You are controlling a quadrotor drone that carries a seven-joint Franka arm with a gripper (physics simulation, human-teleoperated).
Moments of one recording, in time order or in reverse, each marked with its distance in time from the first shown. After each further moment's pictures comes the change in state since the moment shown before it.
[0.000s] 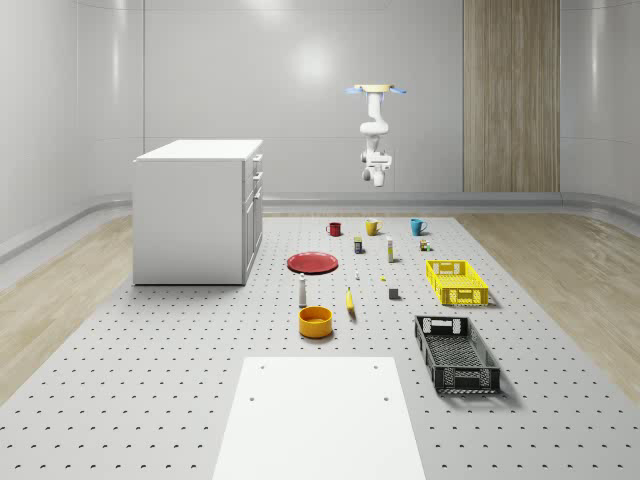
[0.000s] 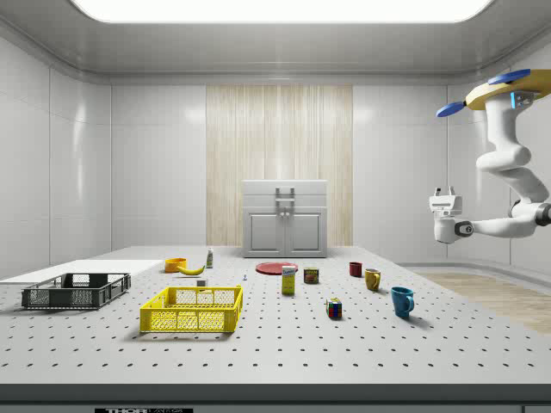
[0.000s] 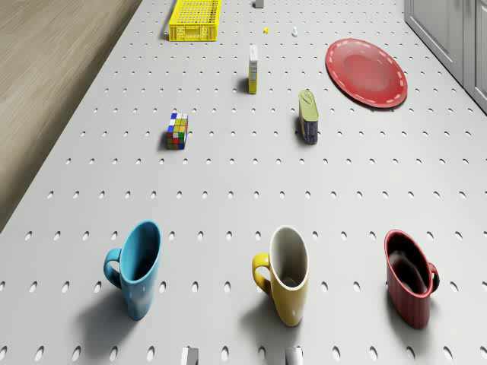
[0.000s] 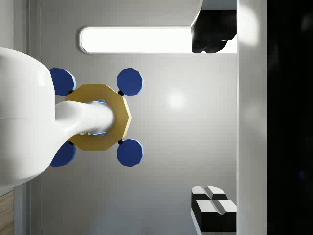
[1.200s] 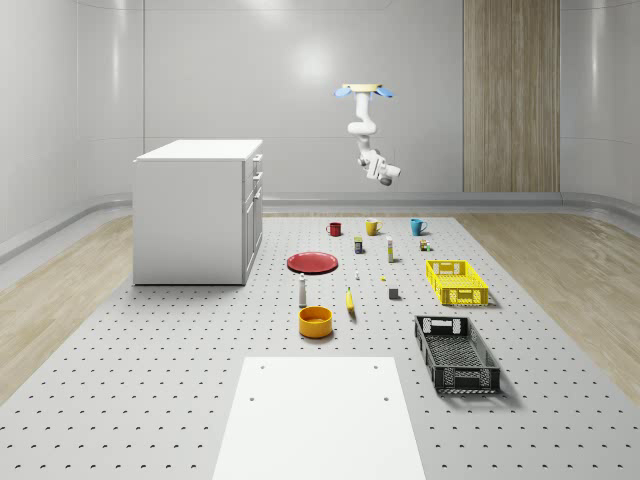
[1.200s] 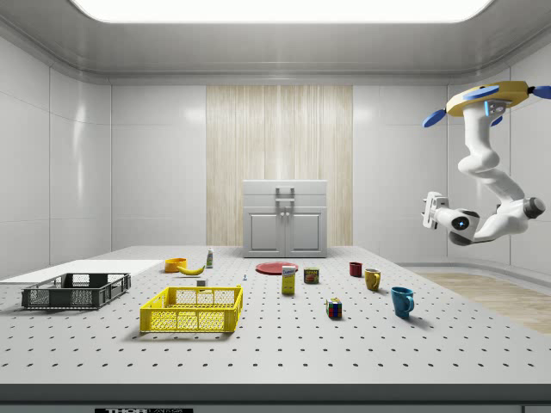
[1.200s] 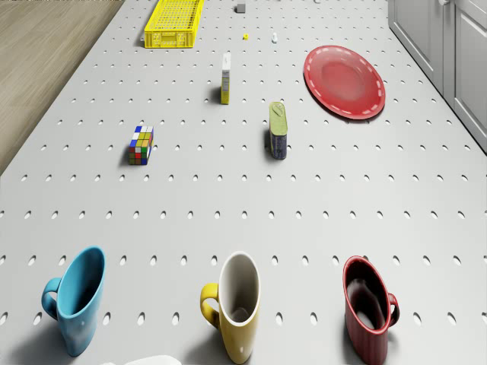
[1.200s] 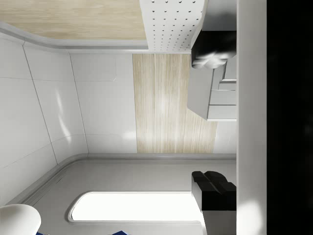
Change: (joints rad) arm 0.202 0.036 -0.609 0.003 0.927 -0.179 -0.153
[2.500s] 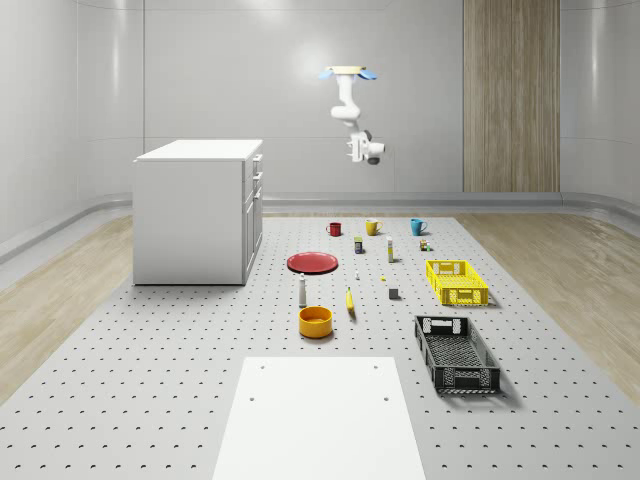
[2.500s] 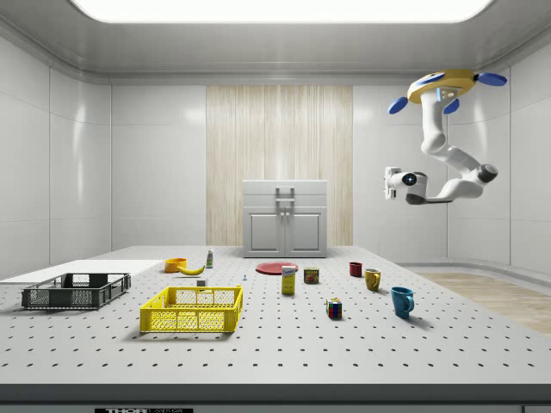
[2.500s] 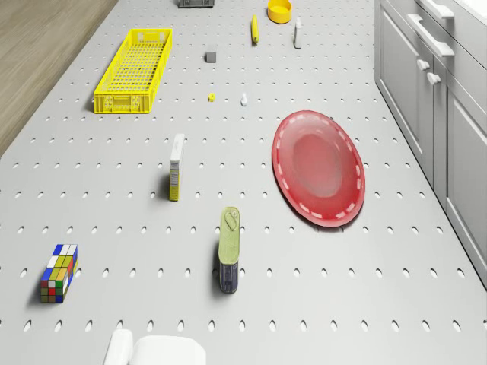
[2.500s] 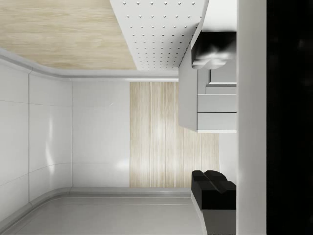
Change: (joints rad) arm 0.209 -0.130 -0.165 -0.092 0.058 0.128 0.031
